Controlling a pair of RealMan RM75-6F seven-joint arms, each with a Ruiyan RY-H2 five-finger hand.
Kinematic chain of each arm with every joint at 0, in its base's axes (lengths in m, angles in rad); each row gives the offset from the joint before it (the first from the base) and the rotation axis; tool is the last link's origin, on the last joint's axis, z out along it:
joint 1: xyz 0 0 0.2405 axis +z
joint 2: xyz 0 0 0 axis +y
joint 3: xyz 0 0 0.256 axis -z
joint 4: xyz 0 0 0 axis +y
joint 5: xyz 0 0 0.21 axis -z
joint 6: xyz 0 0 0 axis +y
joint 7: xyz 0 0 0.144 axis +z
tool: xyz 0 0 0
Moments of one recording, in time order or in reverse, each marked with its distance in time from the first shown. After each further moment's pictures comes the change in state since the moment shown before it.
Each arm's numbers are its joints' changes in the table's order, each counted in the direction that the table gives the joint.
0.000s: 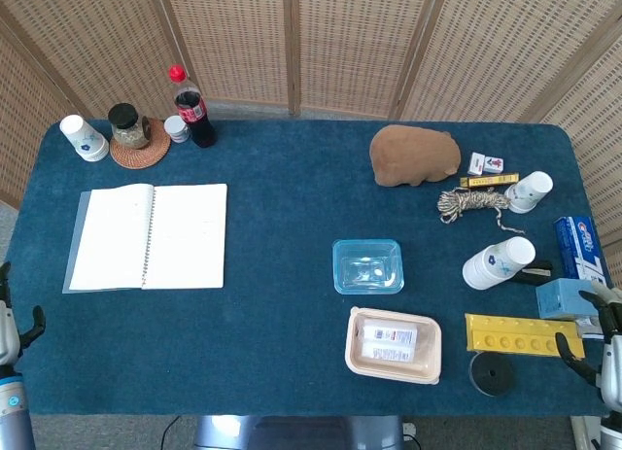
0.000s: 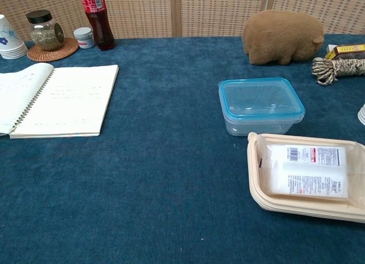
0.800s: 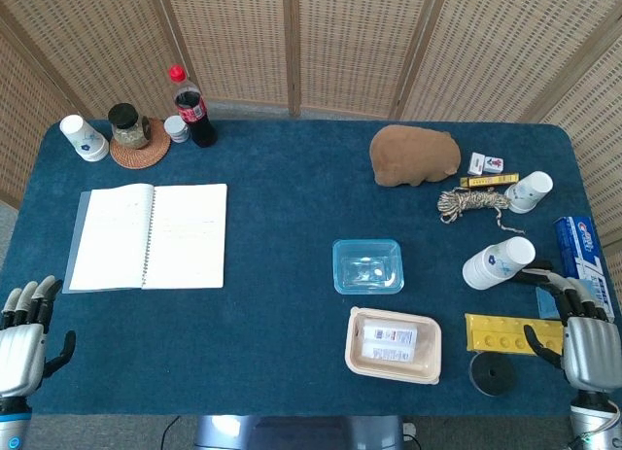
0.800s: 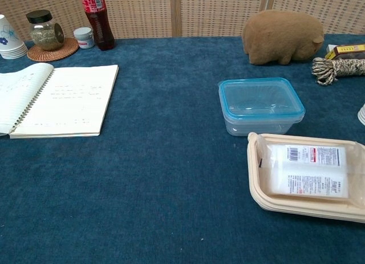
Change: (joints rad) left arm 0.071 0.112 -0.186 -0.092 -0.369 0.011 -0.025; right arm 0.081 -0.026 0.007 -0.003 -0.008 -0.132 -0.075
